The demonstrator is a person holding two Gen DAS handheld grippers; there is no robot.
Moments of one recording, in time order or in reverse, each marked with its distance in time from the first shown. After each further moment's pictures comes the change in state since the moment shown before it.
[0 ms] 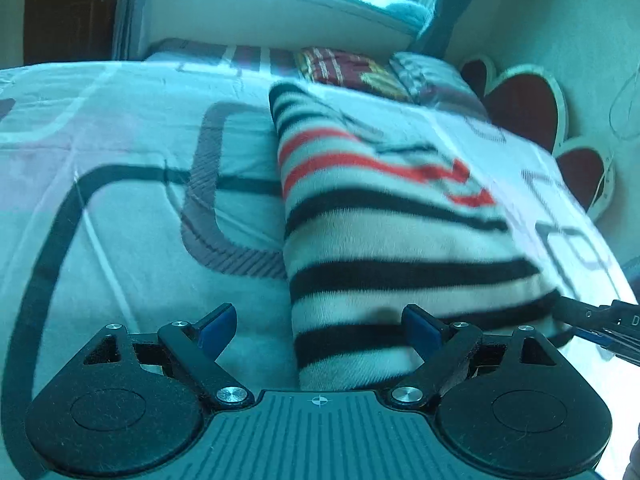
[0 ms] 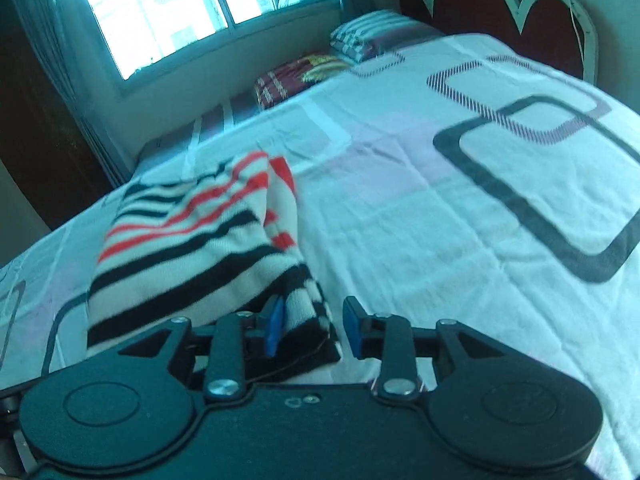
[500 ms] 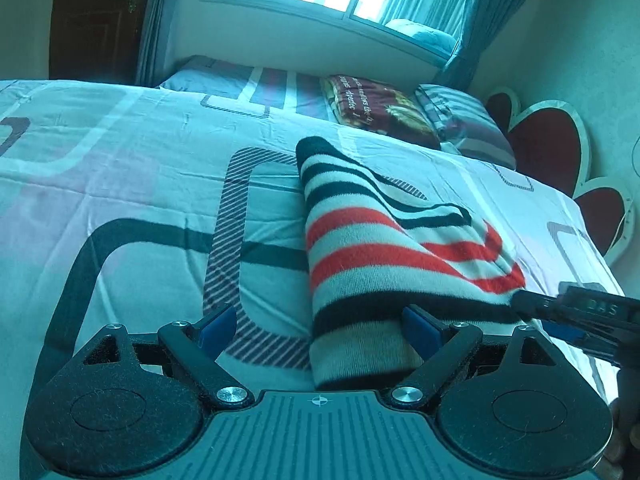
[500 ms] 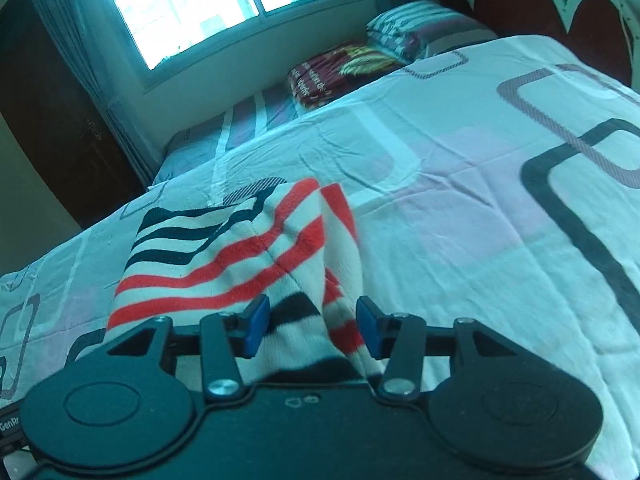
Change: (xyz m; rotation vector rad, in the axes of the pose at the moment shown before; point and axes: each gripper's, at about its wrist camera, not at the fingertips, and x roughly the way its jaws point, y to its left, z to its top) left arm 0.019 0.009 0.044 -0.052 -0.062 0.063; right arm 0.088 0.031 0.049 -0.028 0.084 0.137
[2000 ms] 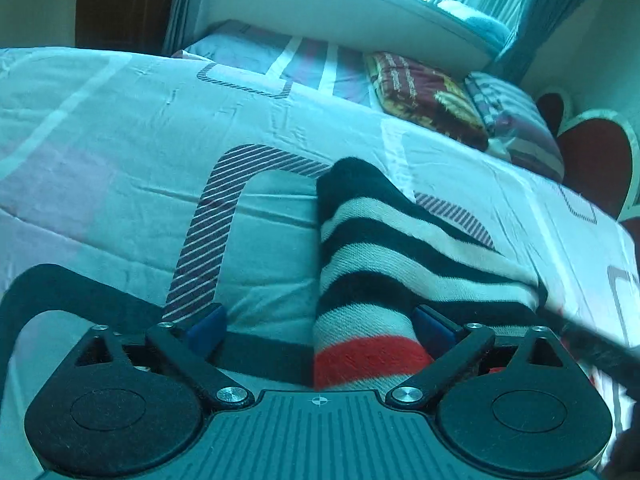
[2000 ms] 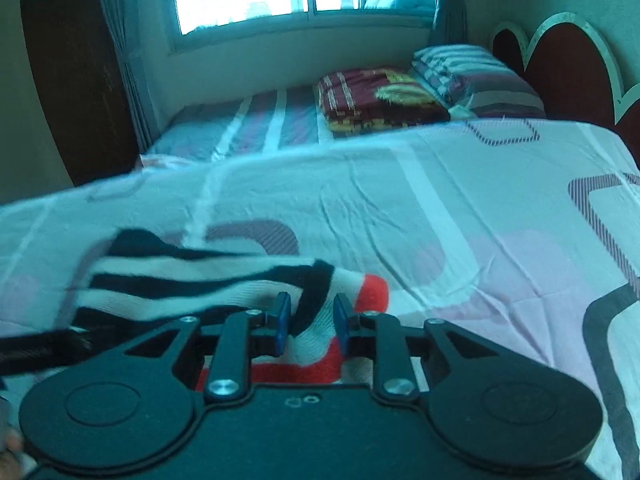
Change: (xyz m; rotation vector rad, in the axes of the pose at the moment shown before) left arm 0.118 -0.009 0.057 -0.105 0.085 0.090; right arm 0.096 0.013 0.051 -0.254 -0.006 -0.143
